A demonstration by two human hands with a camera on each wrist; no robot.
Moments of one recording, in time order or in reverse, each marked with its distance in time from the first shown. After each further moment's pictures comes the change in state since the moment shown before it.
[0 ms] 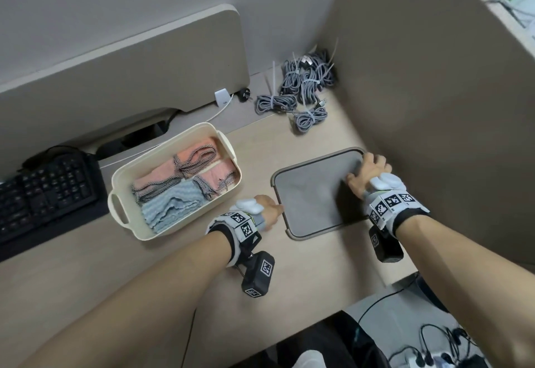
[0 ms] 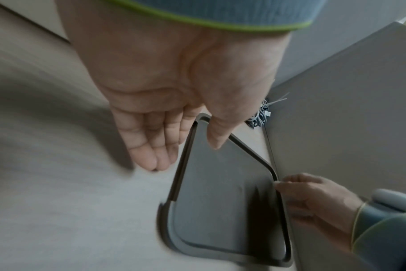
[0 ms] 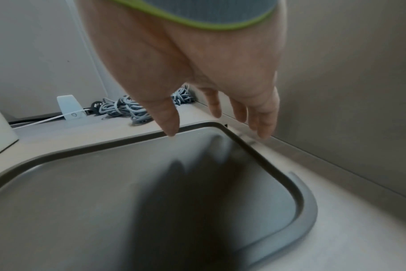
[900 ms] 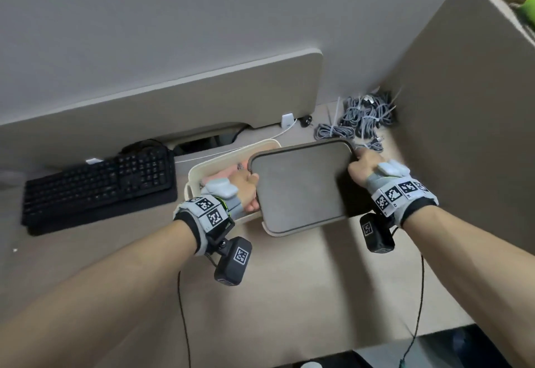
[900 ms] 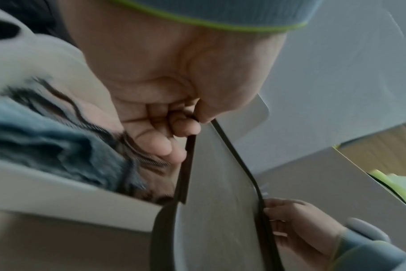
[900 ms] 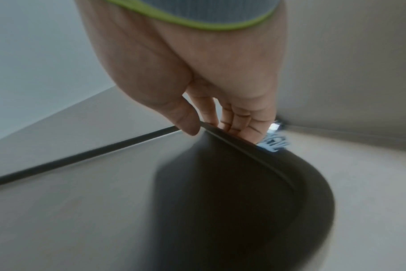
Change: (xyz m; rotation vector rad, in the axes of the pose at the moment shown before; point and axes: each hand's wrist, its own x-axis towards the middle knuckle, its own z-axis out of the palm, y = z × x) left_hand -0.087 -0.011 -0.145 -0.261 0.434 0.147; right_hand -0.048 -0.143 -0.083 0.169 -0.080 -0.257
